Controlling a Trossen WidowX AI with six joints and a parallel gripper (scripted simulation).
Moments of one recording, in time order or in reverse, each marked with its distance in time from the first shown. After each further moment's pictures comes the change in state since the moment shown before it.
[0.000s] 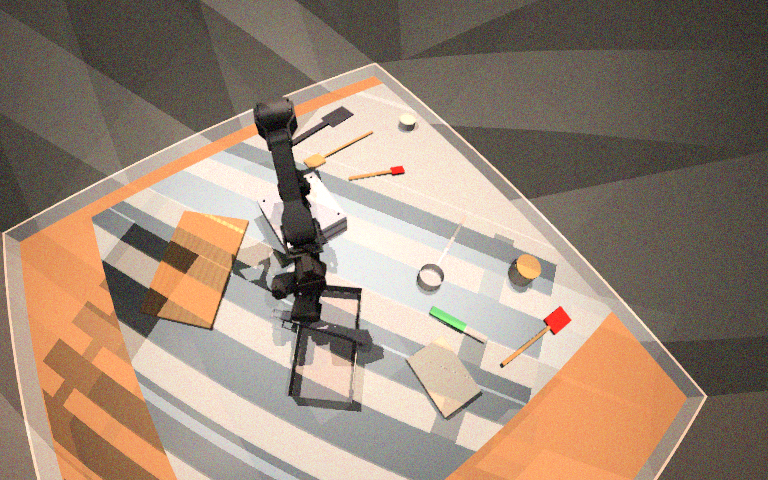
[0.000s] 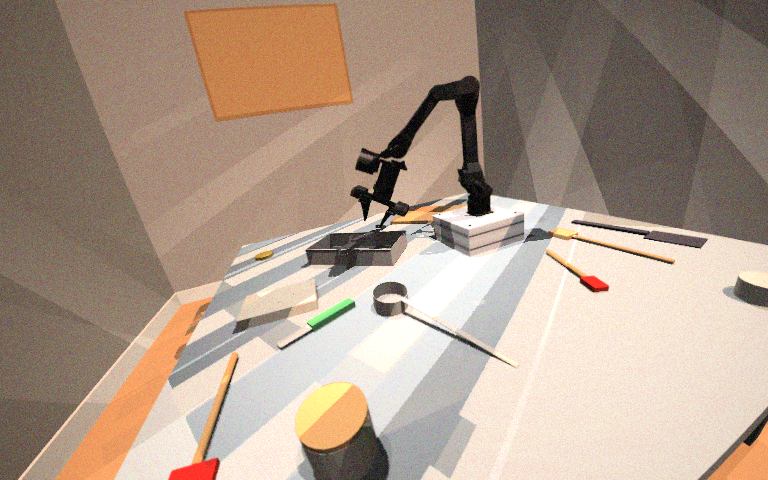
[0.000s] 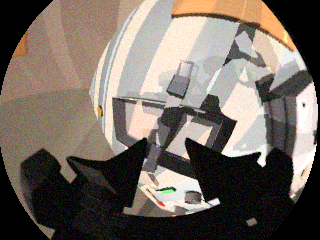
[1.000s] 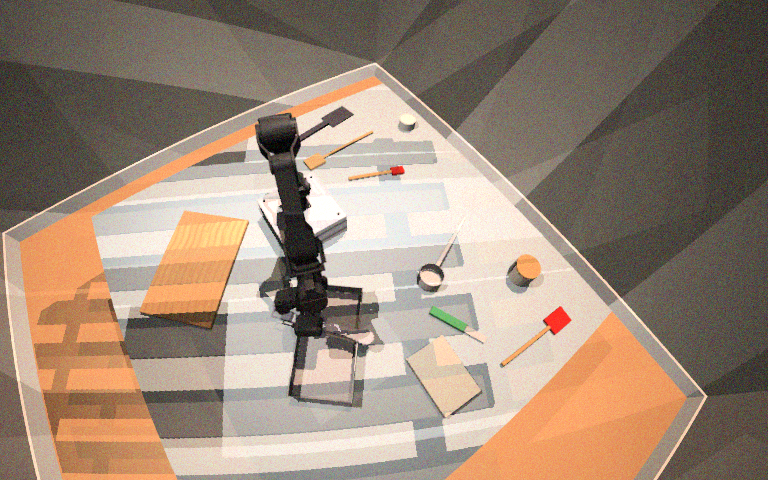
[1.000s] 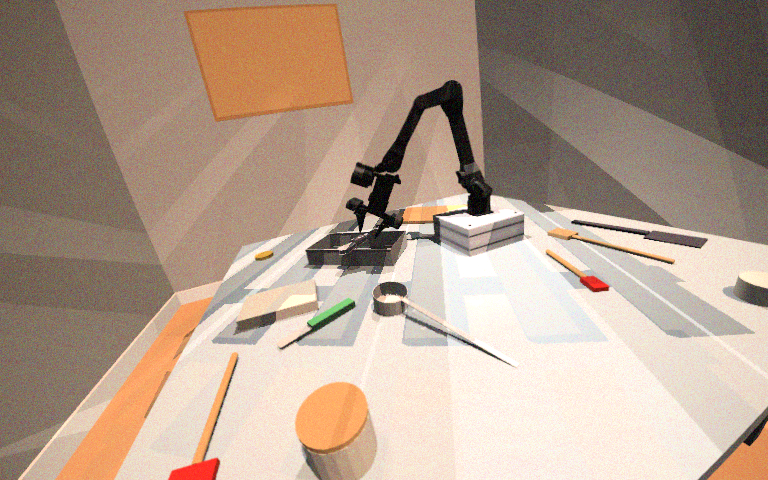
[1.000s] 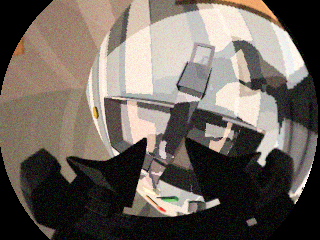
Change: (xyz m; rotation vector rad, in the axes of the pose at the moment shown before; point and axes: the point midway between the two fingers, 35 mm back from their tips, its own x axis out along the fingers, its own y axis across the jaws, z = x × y) arm 0.044 0.004 -0.001 0.000 -0.002 0.003
